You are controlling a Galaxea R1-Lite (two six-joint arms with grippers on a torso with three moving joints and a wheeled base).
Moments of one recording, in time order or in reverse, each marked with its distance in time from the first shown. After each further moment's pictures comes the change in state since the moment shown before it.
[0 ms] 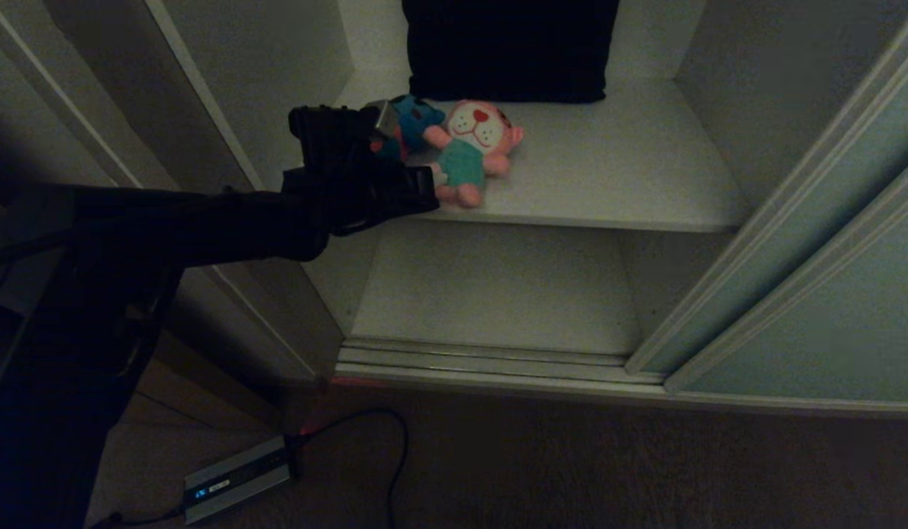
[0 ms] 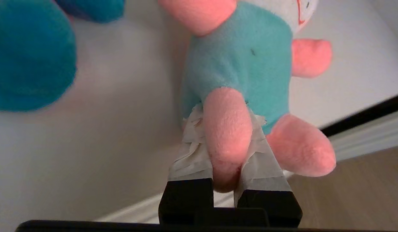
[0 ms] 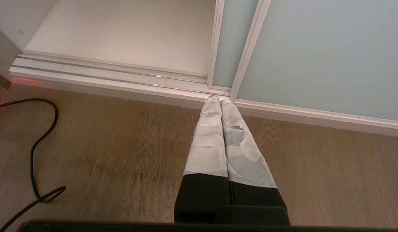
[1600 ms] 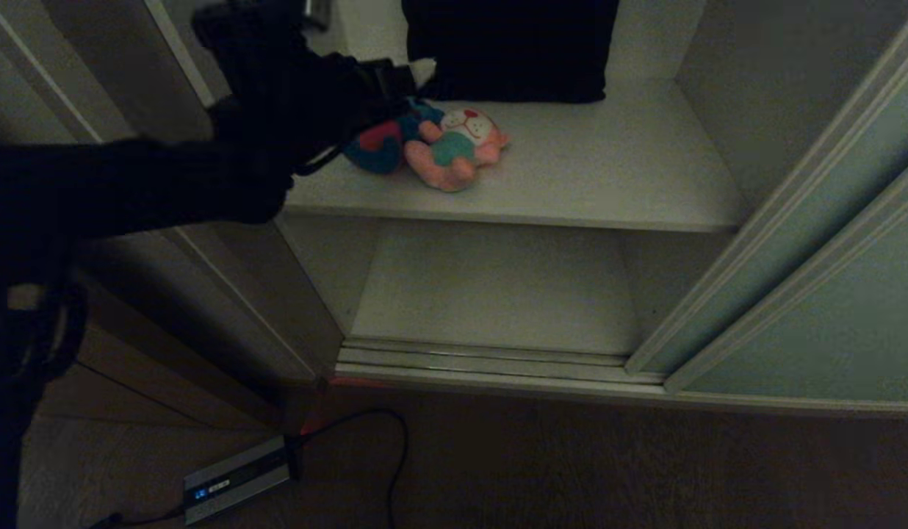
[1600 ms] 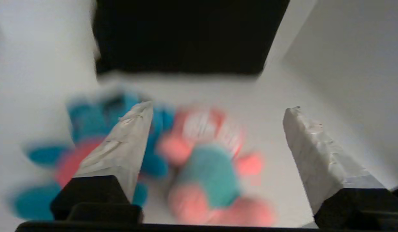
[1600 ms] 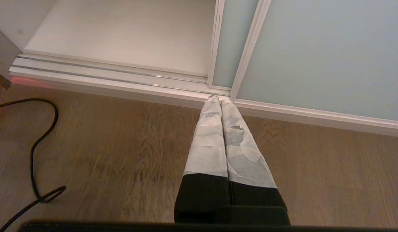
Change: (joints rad) left arm 0.011 -0.165 0.006 -0.210 0.121 -0.008; right arm 0.000 0.000 0.000 0.000 0.000 0.000
